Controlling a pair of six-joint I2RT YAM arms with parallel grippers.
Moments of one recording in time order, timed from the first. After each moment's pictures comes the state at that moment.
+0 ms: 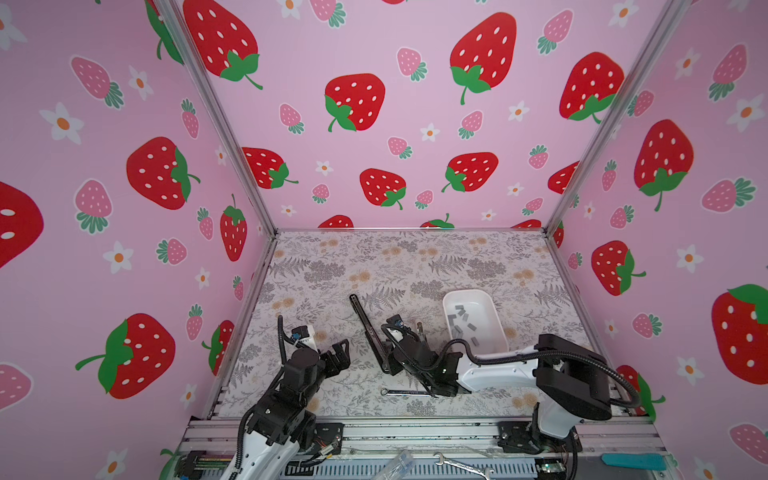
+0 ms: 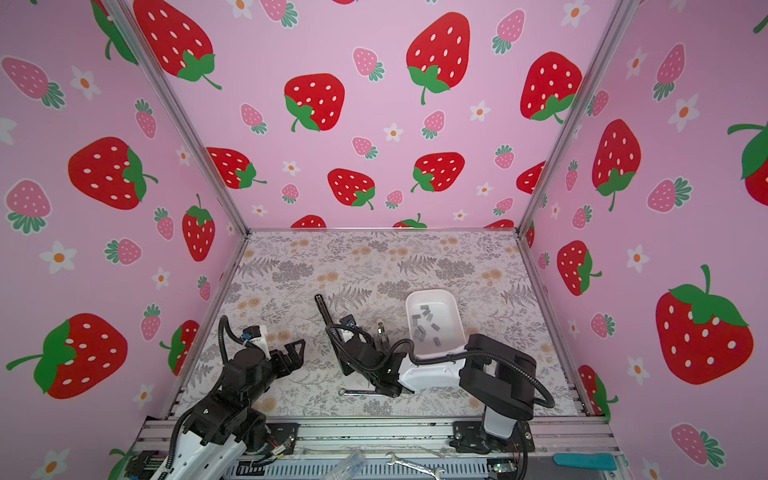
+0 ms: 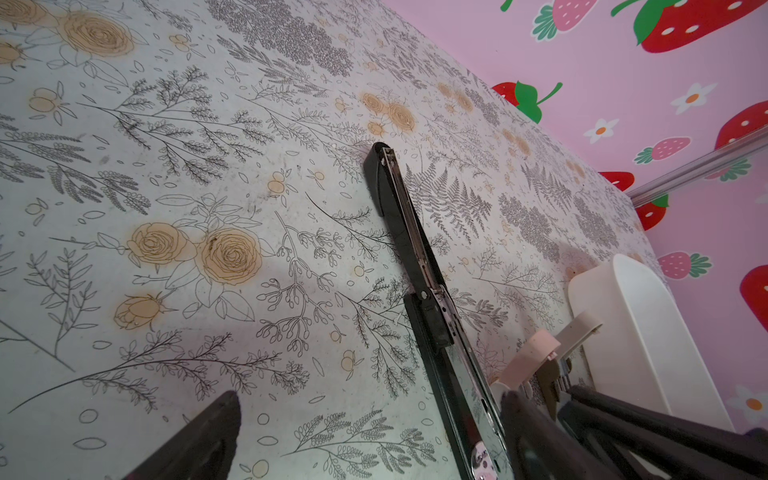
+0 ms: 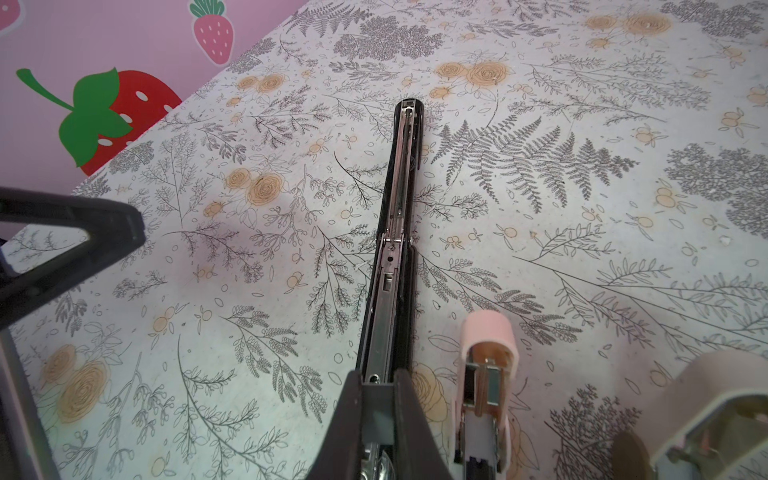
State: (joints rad) left arm -0.40 0.22 0.24 -0.57 -0.14 -0.68; right arm 1.34 1.70 0.84 0.29 0.41 0.47
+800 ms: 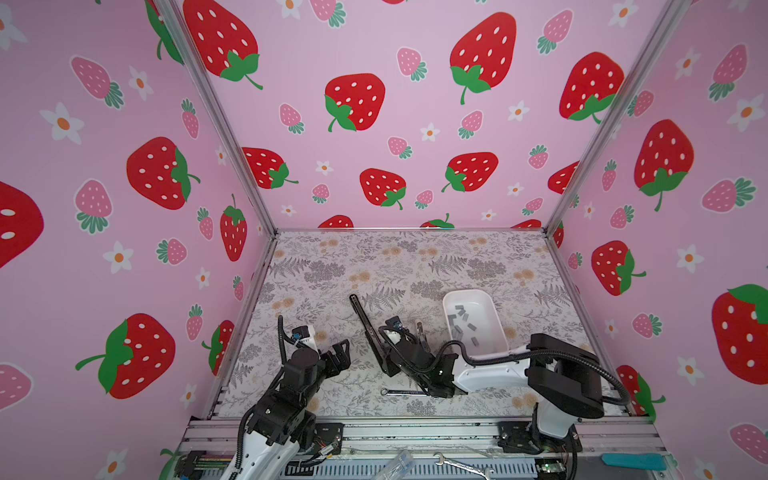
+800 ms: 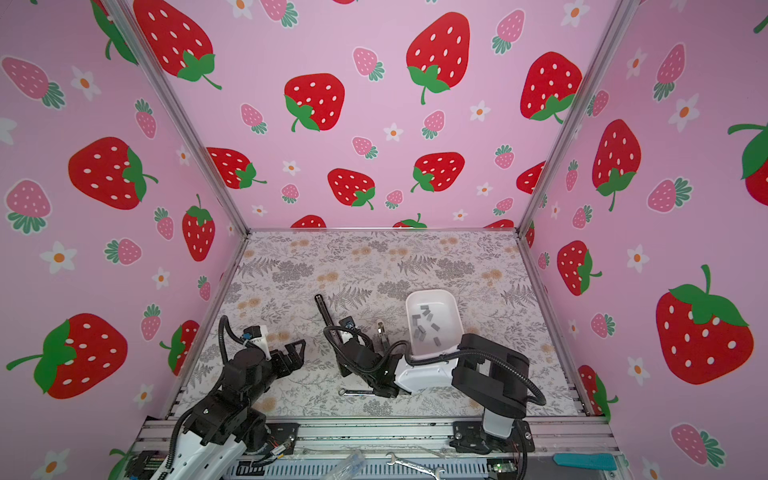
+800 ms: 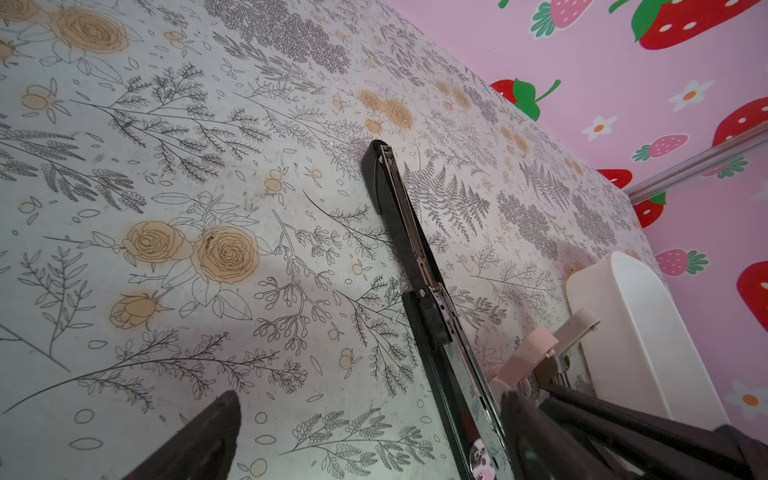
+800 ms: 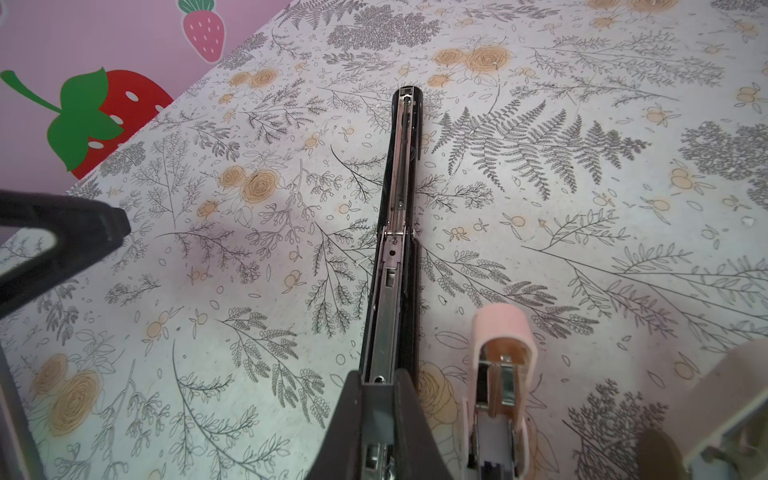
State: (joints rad) left arm -0.40 0.22 0.24 -0.57 -0.13 -0.68; right arm 1.35 1.74 0.85 0.30 0.42 0.51
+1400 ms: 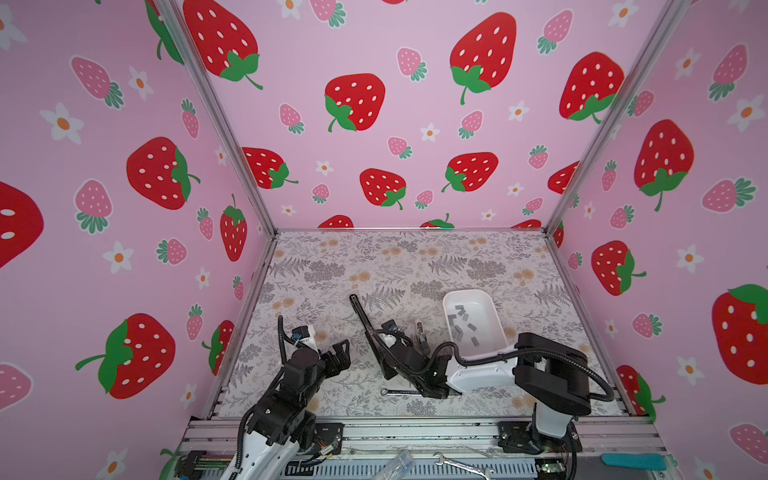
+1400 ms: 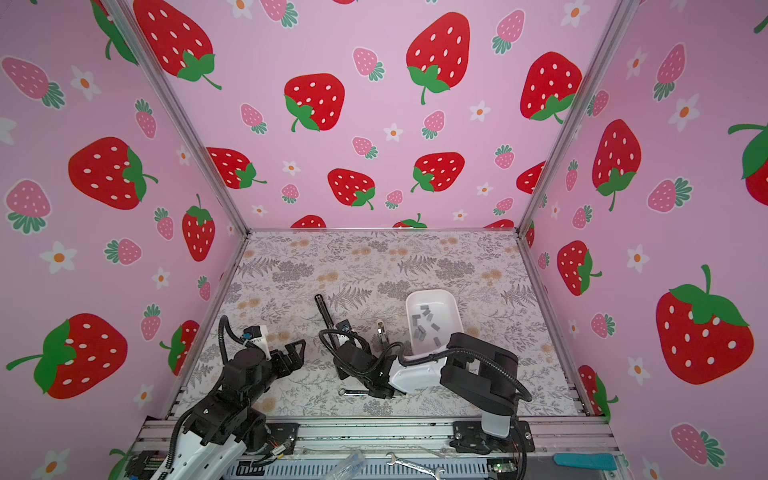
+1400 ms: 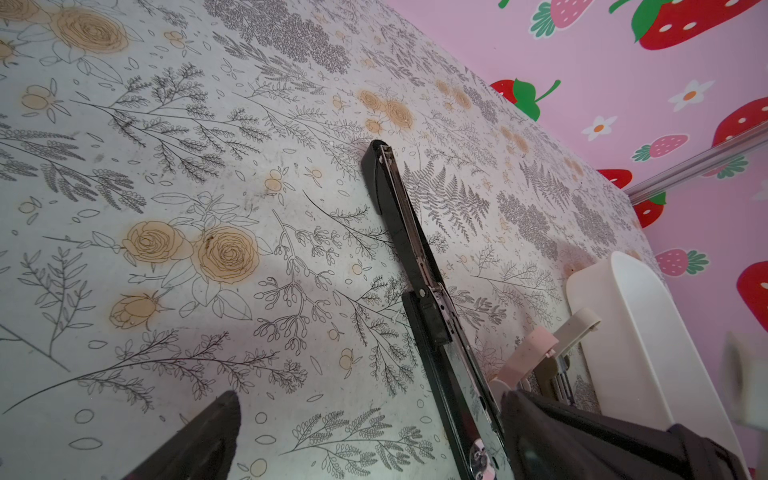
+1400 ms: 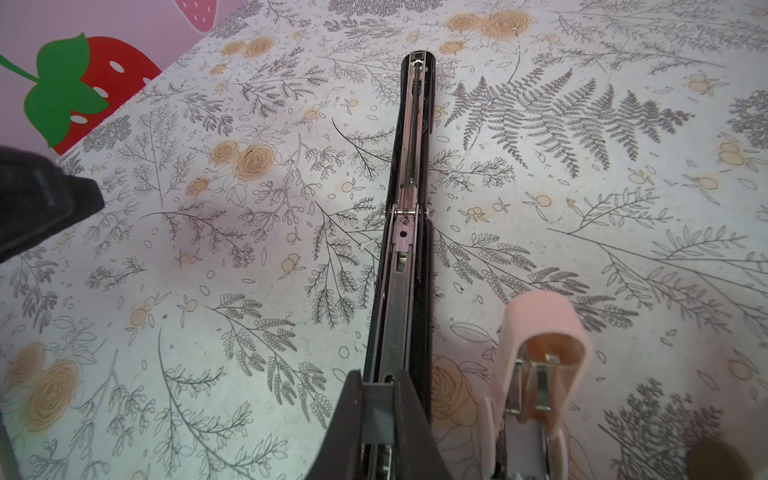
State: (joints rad) left arm -0.40 0.22 0.24 -0.57 -0.13 -0.68; right arm 1.36 1.80 0.87 0.30 0.40 0.52
